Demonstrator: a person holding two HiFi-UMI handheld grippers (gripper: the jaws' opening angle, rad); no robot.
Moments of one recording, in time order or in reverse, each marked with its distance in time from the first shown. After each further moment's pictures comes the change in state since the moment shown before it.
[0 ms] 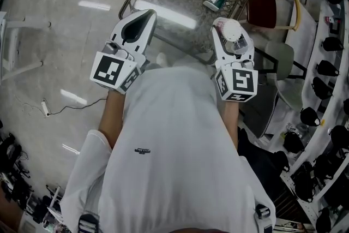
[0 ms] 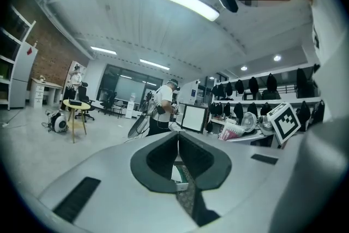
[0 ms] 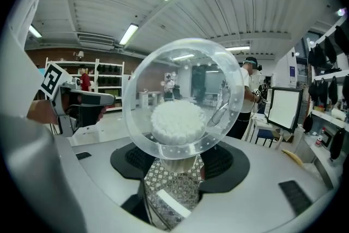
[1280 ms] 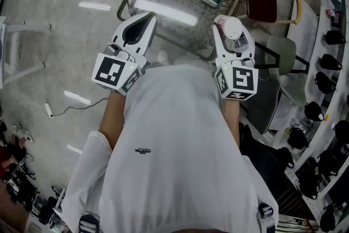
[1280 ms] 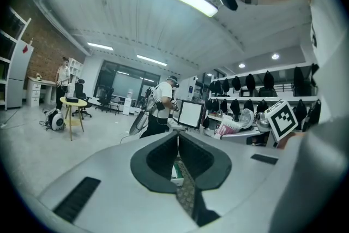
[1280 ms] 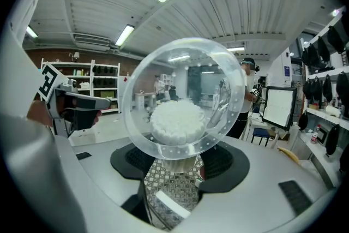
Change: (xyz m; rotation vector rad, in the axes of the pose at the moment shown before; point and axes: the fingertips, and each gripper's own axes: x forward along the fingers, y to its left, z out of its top) left arm 0.003 -0.017 -0.011 0.005 0.042 -0.028; right arm -0.011 -0.012 -0.006 0.019 -0.012 -0.043
